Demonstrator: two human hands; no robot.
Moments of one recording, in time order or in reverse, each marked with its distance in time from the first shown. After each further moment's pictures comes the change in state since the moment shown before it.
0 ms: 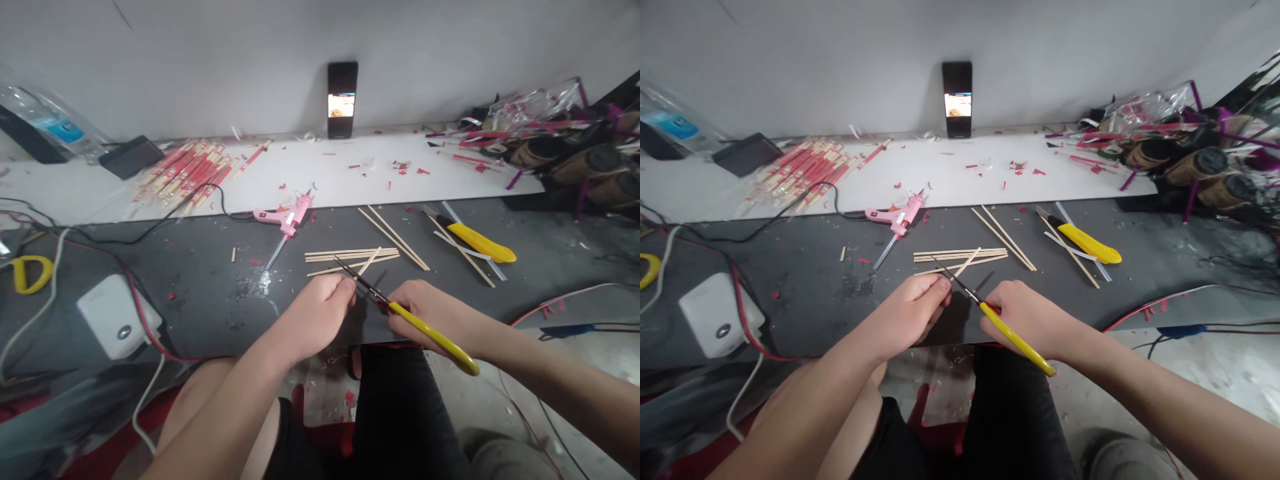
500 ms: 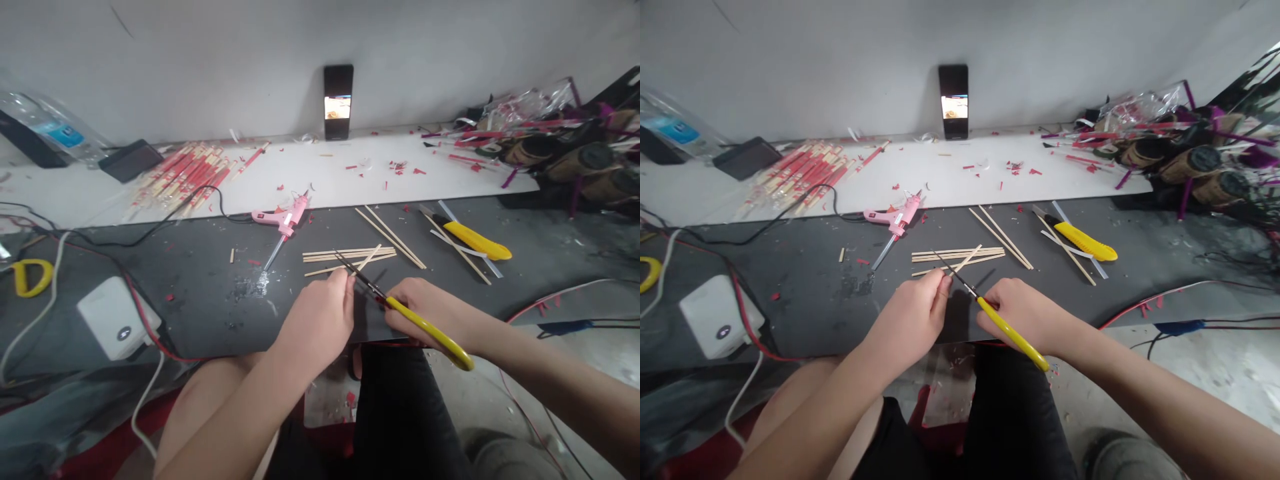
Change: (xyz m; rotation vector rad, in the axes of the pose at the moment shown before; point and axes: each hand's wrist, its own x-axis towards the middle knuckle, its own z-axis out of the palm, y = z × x) left_hand -0.005 0.010 0.013 0.487 0.207 0.140; right_hand 0.000 0.004 -0.001 -0.032 0.026 0.007
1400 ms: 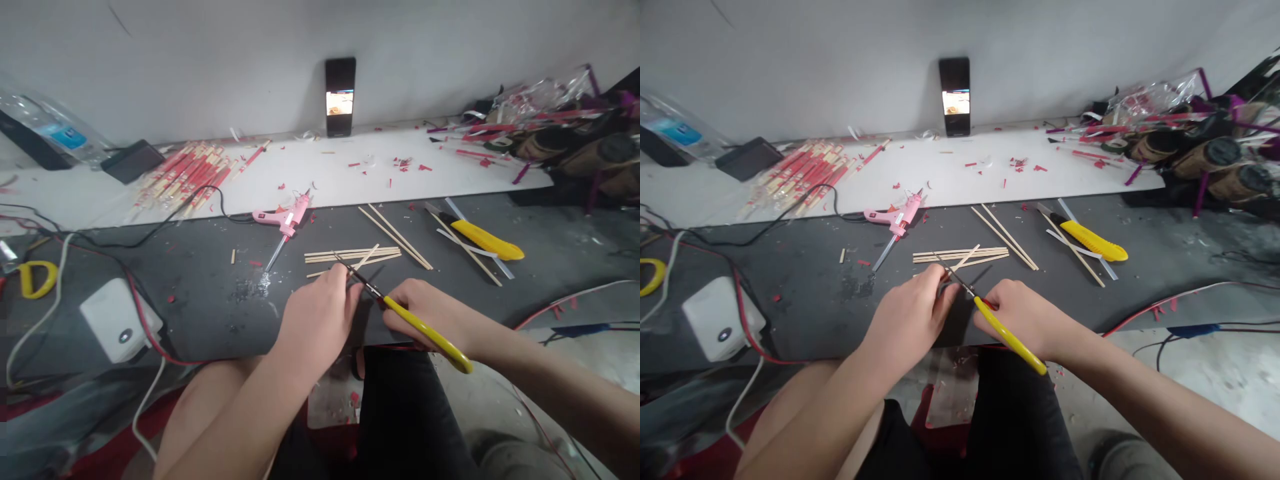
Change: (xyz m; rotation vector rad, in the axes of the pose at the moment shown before) left_hand 0.005 -0.006 0.001 0.147 0.045 -0.004; right_hand 0.004 -0.001 0.002 0.139 -0.033 -0.002
